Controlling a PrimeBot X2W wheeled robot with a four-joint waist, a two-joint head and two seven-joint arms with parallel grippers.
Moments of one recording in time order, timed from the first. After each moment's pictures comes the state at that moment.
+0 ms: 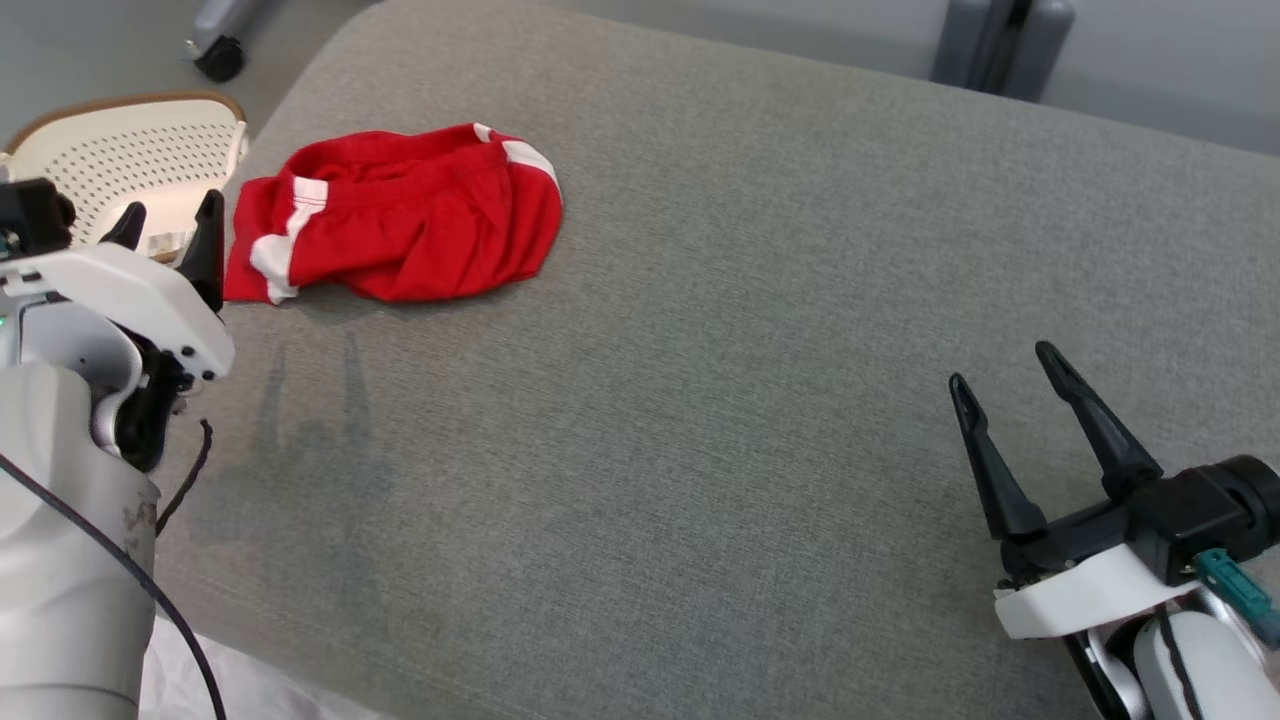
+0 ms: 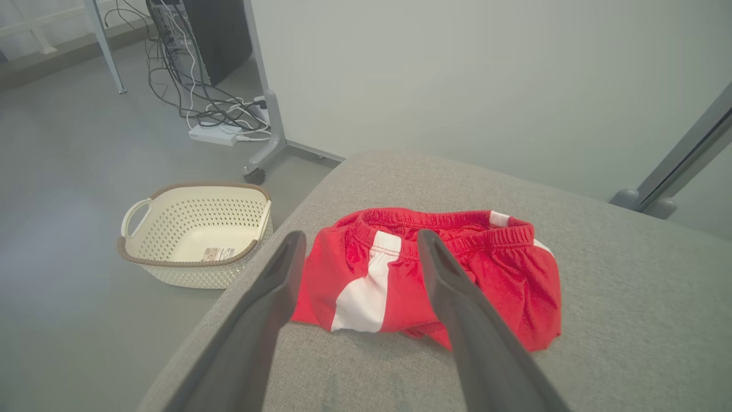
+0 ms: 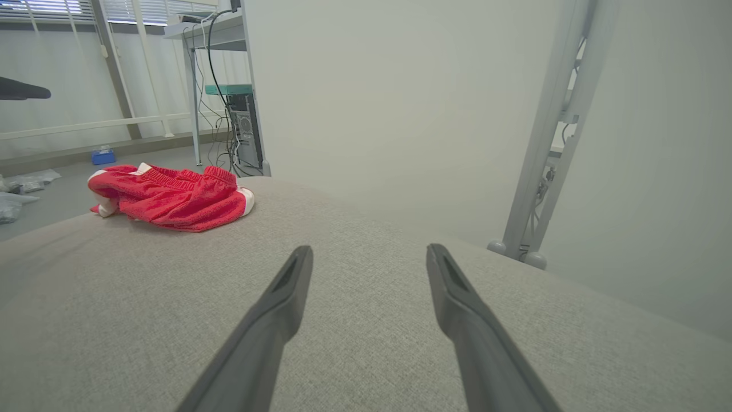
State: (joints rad) left arm -0.73 0.24 0.03 0.77 -0.35 -0.13 0.06; right arm -0.16 -0.18 0.17 0.10 0.08 0.13 -0.26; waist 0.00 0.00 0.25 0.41
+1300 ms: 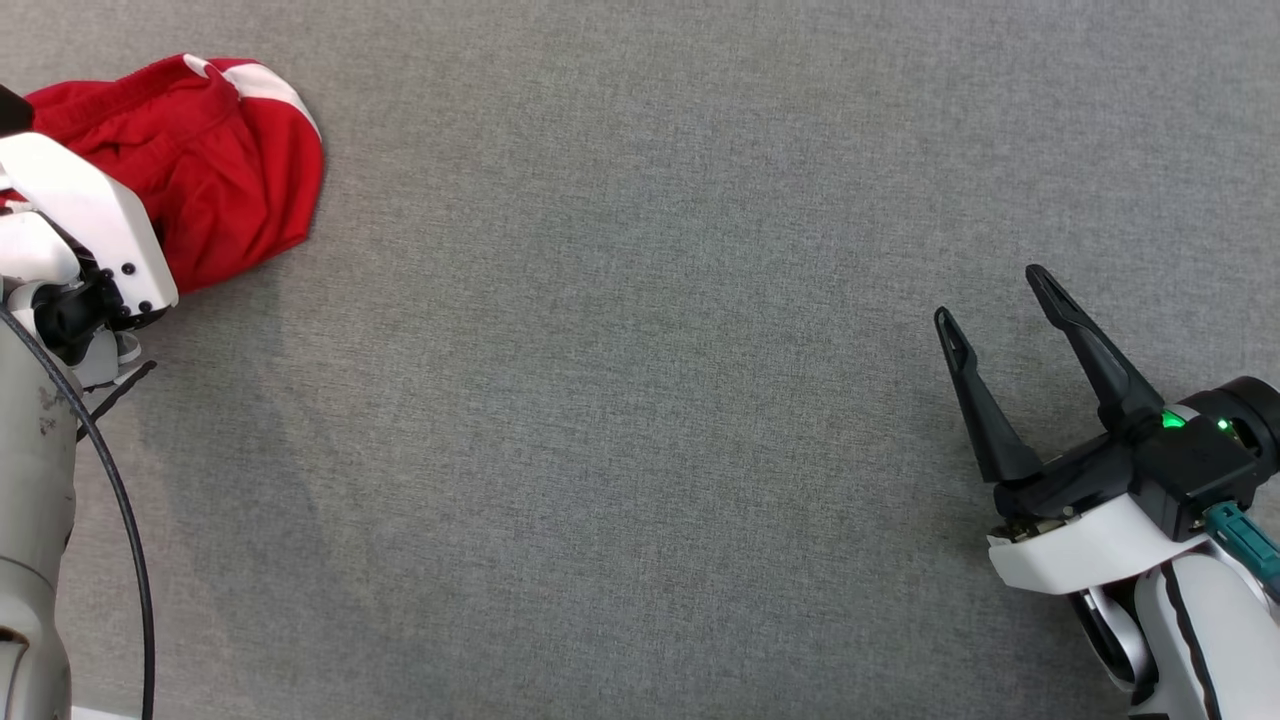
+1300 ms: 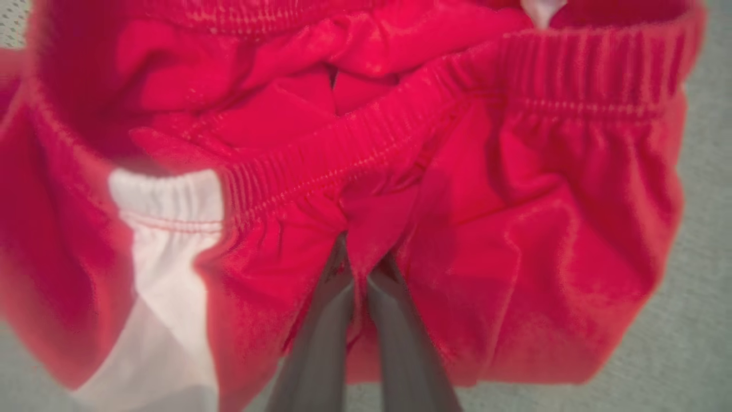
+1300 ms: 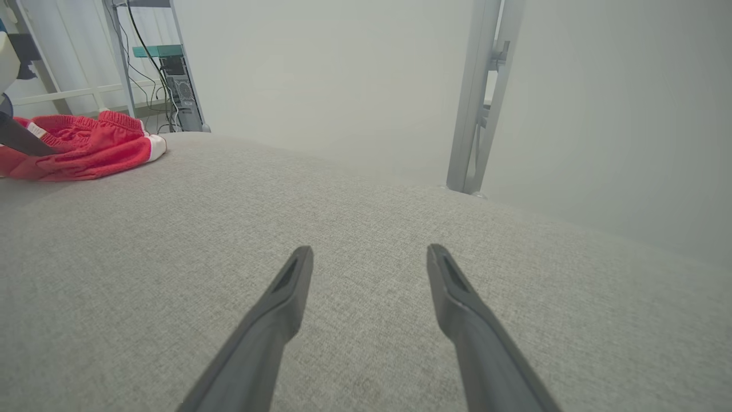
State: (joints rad) left arm -1.10 0.33 -0.17 1.20 -0.49 -0.08 0.53; right arm -0.28 -0.23 0.23 0.04 0.10 0.13 -0.26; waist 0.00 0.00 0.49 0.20
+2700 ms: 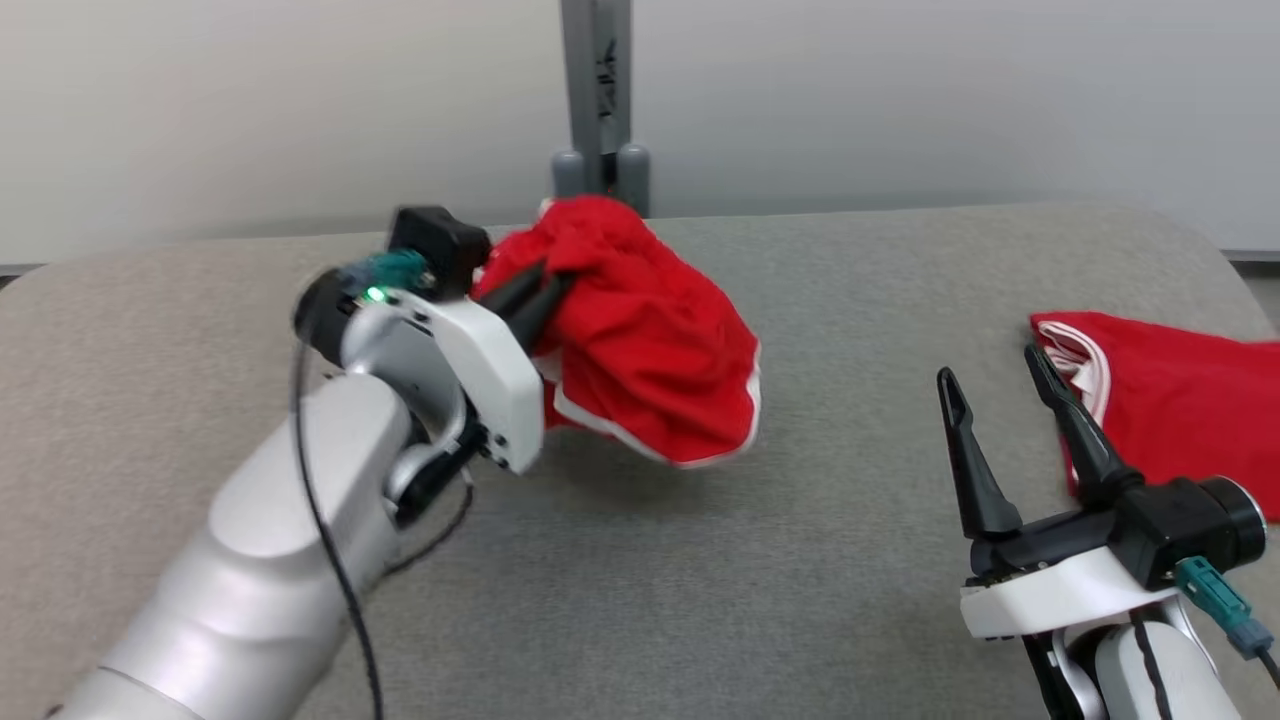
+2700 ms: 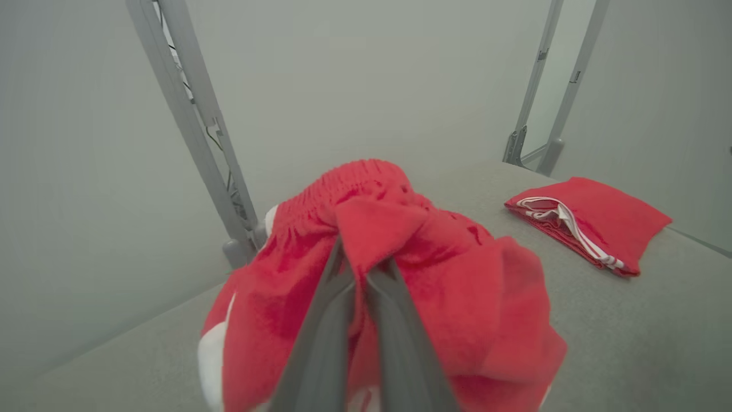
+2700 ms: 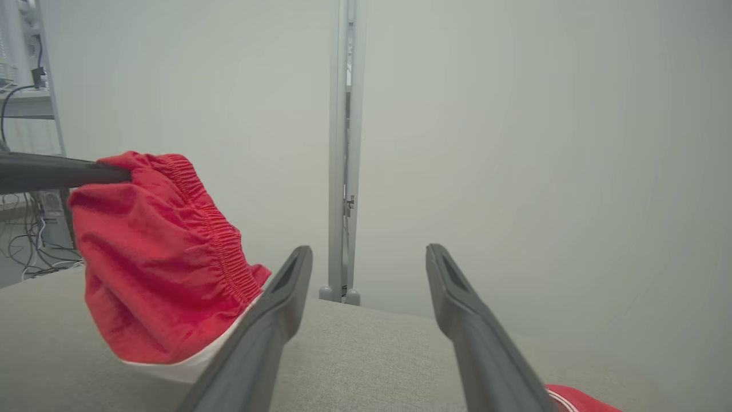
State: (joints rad) left arm -0.81 0.26 -0.77 0.54 -0.72 -0.13 0.05; right arm -0.16 -0.07 0.12 0.09 0.08 0.13 -0.26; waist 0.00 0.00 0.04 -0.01
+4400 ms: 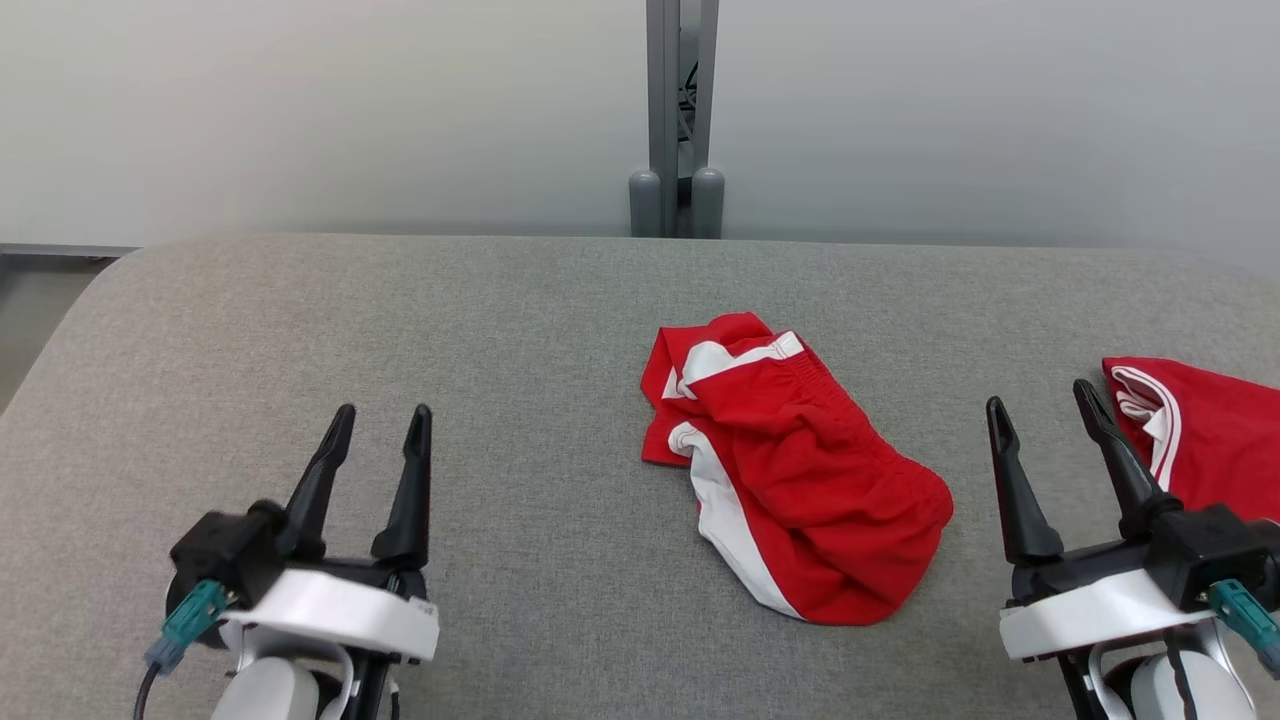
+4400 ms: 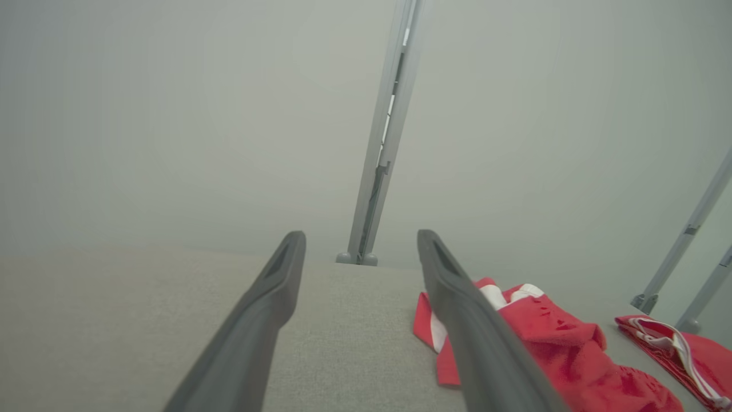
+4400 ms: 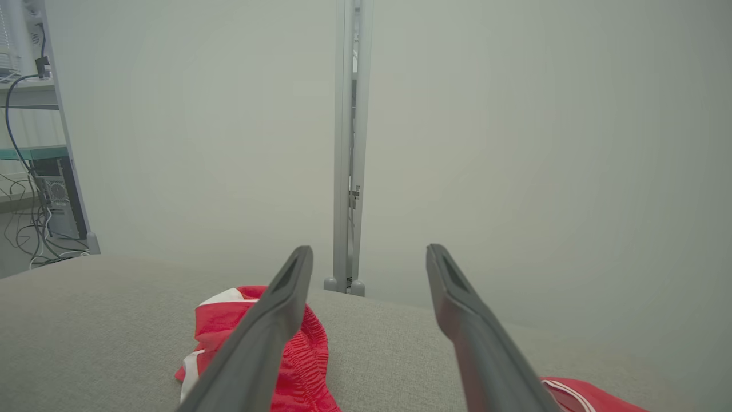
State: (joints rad) left arm -0.17 0.11 -0.18 0.26 -0.42 -0.07 -0.26; right arm -0.11 -0.07 0.04 0.12 0.06 0.13 -0.26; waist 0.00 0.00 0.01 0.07
